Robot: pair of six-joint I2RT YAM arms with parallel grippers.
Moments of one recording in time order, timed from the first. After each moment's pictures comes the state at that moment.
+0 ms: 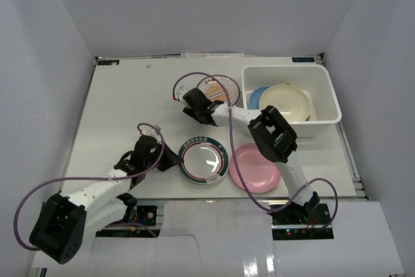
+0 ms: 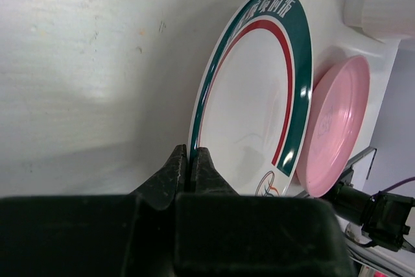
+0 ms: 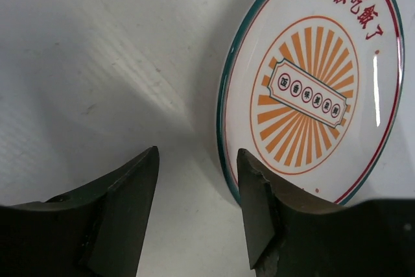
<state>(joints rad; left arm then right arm) -0.49 0.98 0.26 0.05 0.20 -0.91 0.86 2.20 1.62 -0.24 0.37 -0.35</state>
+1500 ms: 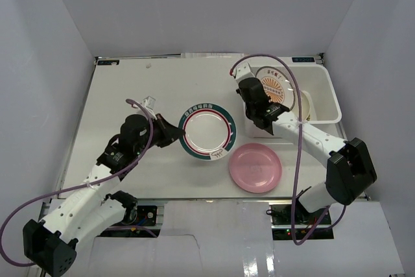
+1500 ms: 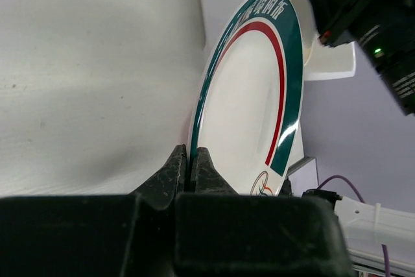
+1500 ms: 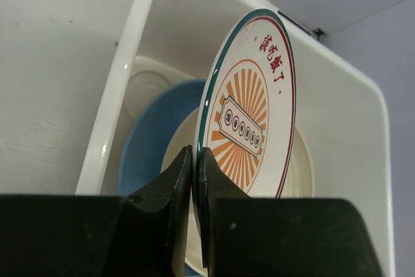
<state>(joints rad) -0.52 0.80 0.63 -0.22 0.16 -0.85 0.67 1.47 1.10 -0.09 0.68 -0.32</state>
